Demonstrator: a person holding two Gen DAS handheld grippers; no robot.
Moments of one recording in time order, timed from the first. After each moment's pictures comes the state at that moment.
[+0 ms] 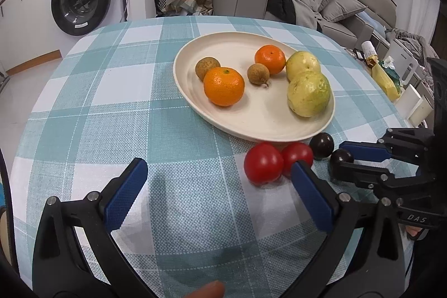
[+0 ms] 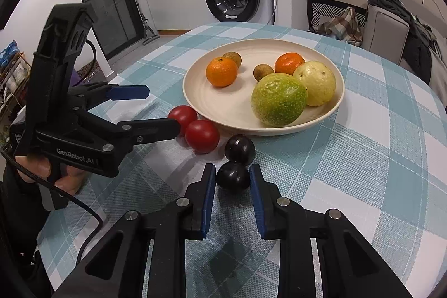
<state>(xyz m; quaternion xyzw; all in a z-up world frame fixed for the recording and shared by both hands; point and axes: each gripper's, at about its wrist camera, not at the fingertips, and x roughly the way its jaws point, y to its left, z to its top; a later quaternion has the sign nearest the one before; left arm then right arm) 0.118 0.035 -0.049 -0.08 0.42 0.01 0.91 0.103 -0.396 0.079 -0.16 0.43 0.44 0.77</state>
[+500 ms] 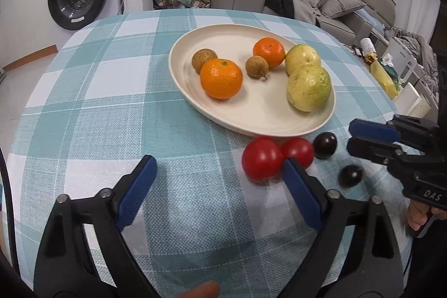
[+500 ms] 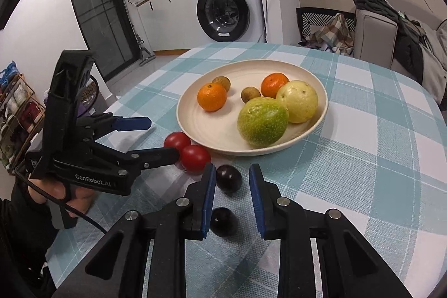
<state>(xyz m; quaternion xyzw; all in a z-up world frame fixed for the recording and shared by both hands) 0.122 0.034 -0.056 -0.08 0.43 -0.01 0.90 0.113 -0.406 0.095 -0.12 0.41 0.43 0.80</state>
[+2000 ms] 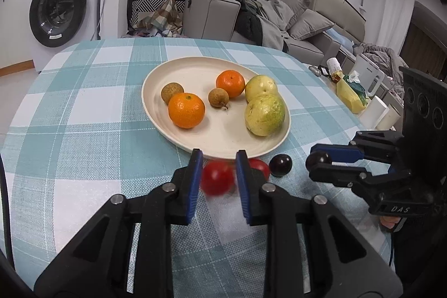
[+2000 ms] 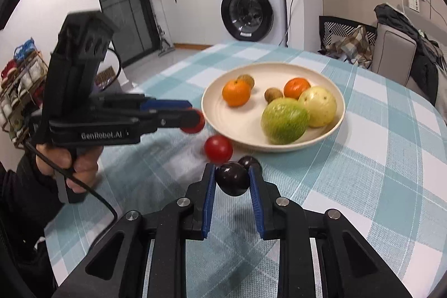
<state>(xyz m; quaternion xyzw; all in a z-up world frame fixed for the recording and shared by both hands) 0.100 0.030 -0.024 -0.11 0.35 -0.08 0.93 0.092 -0.414 0.103 -0.15 0.38 0.48 0.78</state>
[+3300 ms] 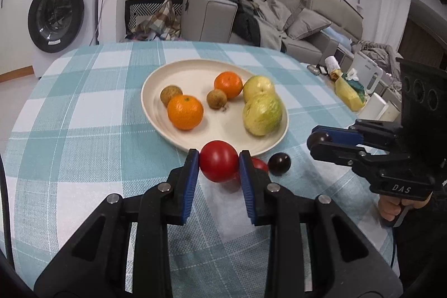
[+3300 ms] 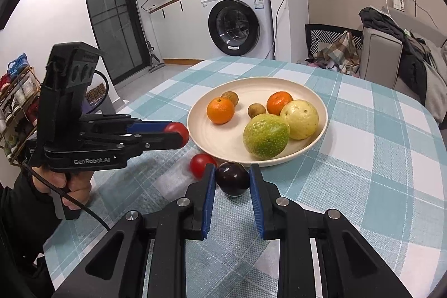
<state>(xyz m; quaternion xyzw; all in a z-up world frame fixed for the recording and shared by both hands) 0.096 0.027 -0.022 -0.10 0.35 -0.08 0.93 0.105 -0.417 0.109 -0.12 0.36 0.46 0.80</state>
